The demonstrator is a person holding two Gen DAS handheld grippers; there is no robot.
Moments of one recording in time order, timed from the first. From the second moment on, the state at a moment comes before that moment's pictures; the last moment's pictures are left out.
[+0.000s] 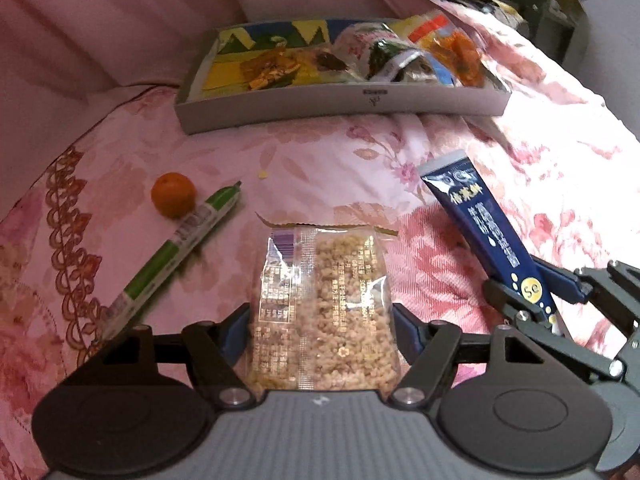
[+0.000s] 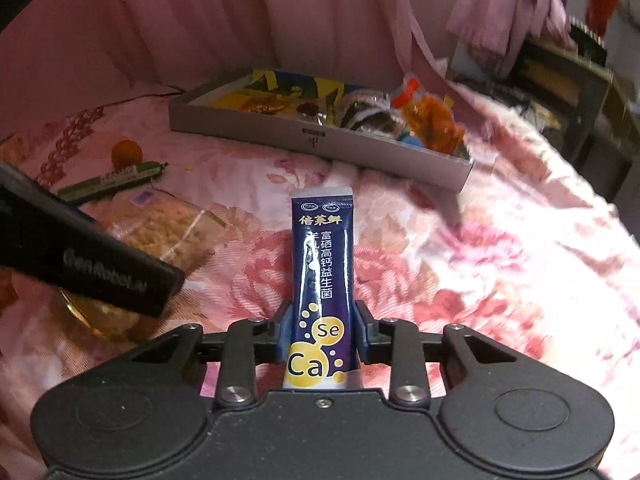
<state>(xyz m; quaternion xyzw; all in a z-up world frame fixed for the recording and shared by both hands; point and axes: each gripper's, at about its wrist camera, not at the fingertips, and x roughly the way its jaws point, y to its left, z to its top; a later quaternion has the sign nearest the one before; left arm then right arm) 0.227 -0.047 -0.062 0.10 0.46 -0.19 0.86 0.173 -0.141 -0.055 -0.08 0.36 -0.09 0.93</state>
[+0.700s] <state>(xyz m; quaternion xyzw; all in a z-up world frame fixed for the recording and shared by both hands) 0.240 -0.020 -0.011 -0.02 0.38 -0.17 0.91 0.164 -0.135 -0.026 -0.16 0.26 -0.12 0.95</state>
